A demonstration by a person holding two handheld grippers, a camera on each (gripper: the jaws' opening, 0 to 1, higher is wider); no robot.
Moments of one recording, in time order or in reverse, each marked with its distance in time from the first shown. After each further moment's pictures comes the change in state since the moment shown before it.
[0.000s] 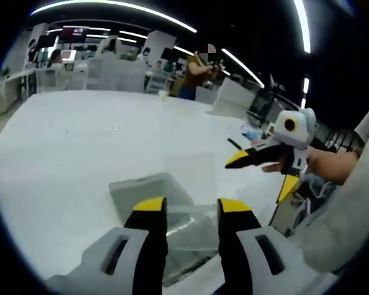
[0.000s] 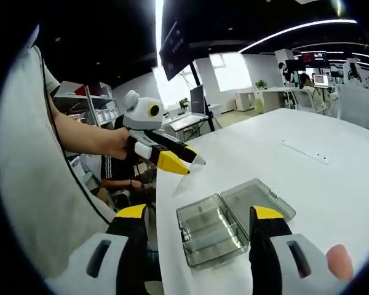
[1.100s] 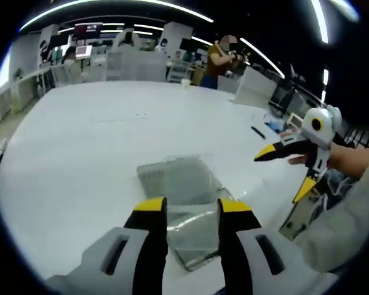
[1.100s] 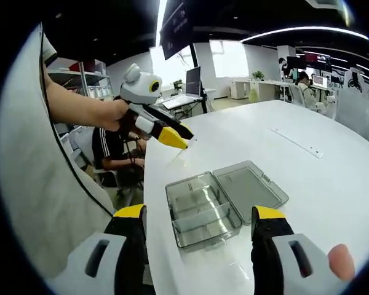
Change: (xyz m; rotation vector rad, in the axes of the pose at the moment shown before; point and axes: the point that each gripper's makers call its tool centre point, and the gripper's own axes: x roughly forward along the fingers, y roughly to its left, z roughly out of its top) left arm -0.013 0.039 -0.025 -0.004 0.069 0.160; right arm 0.003 -0.002 -0.037 -0.083 0.127 -0.084
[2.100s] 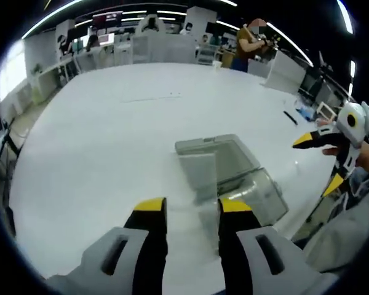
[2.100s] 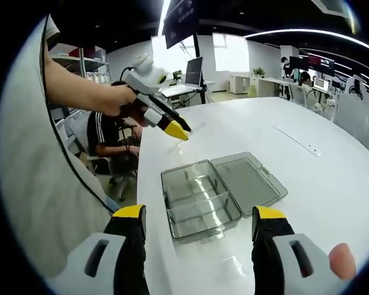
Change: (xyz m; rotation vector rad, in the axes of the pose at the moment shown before) left arm -0.008 0.052 -0.031 -0.022 0.111 0.215; right arm 0.007 0.000 -0.019 -0.061 0.062 -0.048
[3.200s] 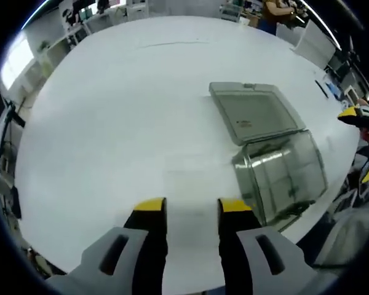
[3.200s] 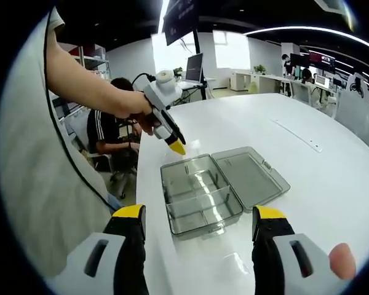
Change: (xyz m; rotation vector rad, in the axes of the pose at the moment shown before) left arm 0.032 0.046 -0.071 -0.060 0.307 0.145; right arm 0.005 0.001 -0.012 0.001 0.023 0.008
